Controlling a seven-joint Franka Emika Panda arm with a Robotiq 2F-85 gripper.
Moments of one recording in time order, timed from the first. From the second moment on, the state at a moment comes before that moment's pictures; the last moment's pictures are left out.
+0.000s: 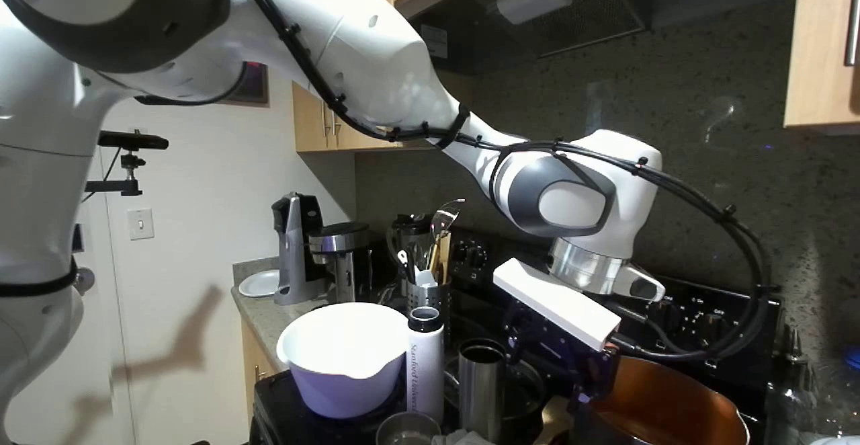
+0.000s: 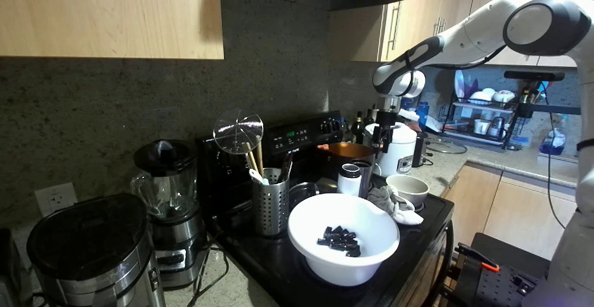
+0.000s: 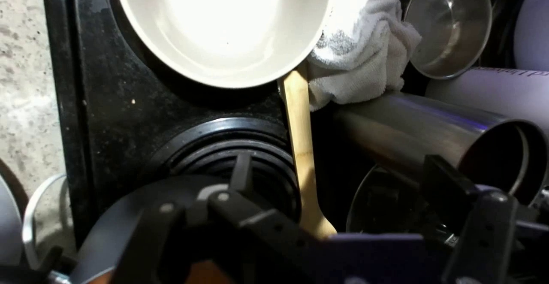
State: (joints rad) arm -0.32 0.30 -0.13 -1.86 0.23 1.99 -0.60
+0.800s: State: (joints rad) arm -0.33 0.01 -0.20 -2.10 0.23 1.98 -0.61
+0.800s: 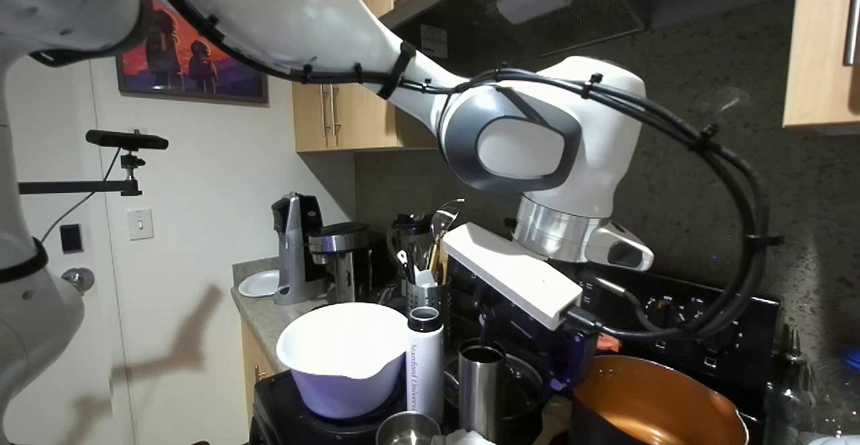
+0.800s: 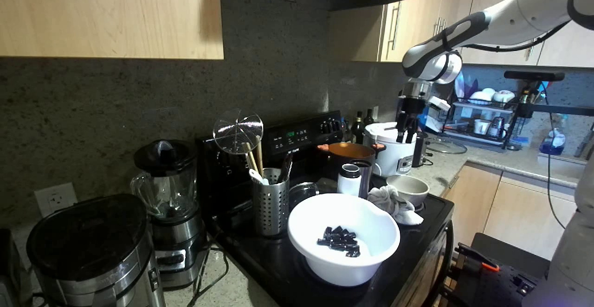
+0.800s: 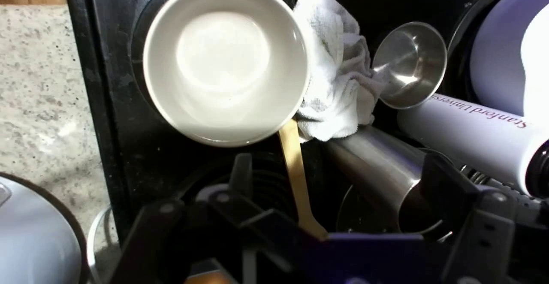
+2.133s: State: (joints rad) arm -0.30 -0.19 -0.25 -2.26 0.23 1.98 -0.65
